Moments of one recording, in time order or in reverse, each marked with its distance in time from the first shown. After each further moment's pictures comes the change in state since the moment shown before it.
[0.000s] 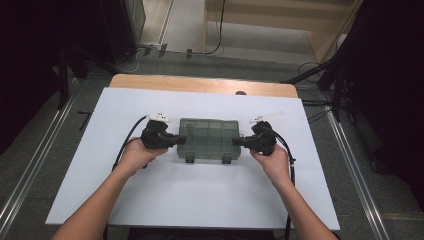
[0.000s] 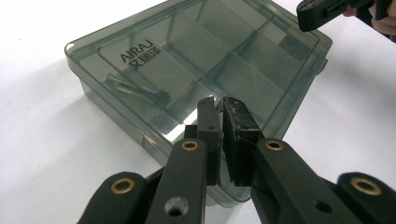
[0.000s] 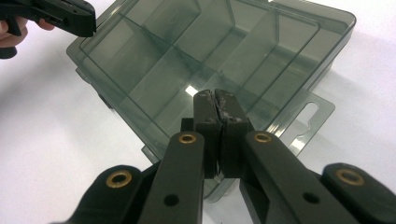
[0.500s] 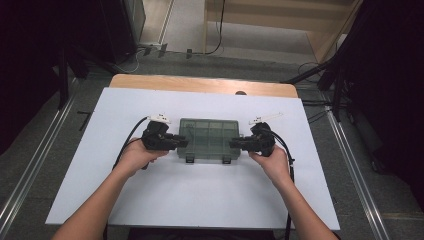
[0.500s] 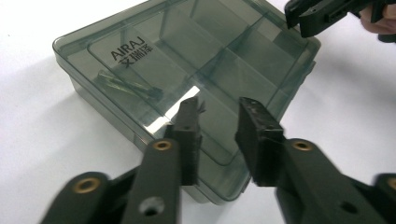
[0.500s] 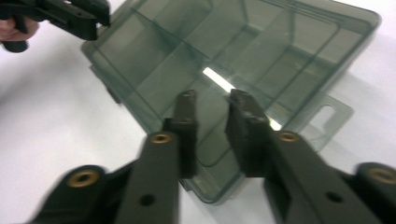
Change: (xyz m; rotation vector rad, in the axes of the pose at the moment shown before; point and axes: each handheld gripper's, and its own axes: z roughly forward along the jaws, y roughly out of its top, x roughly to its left) left arm -0.002 0.000 -0.001 0.007 -0.019 -0.019; right arm -0.003 -0.002 0.005 -0.004 0.055 -0.037
